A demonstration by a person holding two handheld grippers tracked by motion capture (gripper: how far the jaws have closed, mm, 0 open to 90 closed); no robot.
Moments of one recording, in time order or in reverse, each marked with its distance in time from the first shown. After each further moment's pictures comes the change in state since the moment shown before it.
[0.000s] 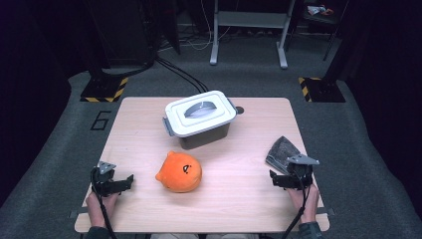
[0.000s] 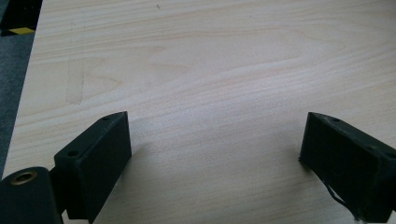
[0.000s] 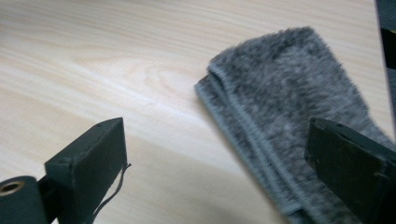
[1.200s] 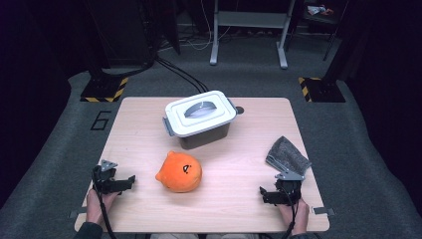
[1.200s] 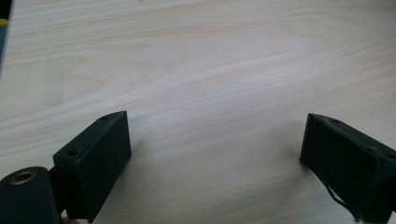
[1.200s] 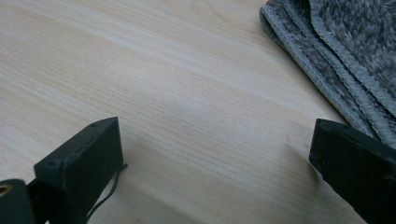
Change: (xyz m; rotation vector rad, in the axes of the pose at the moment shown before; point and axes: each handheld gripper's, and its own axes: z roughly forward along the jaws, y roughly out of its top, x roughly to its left) left arm -0.005 0.009 0.000 0.040 -0.074 0.019; right arm 0.027 -0.044 0.022 0.062 0.046 -0.046
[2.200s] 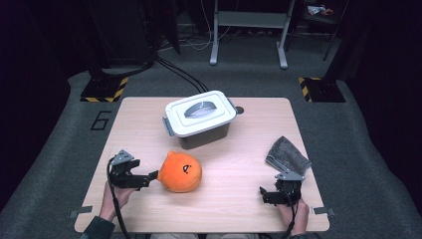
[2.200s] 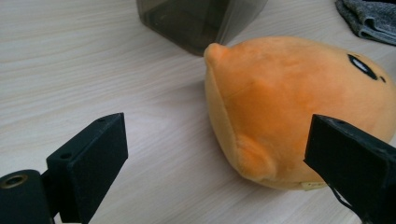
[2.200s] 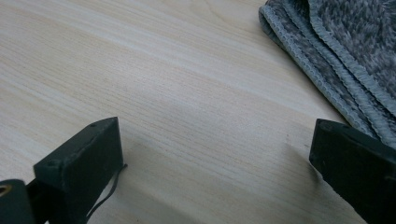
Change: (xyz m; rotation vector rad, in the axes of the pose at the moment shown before) left arm -0.069 0.054 -0.035 -0.121 -0.329 0.065; right arm 0.001 0.000 0.000 -0.007 -0.006 0.012
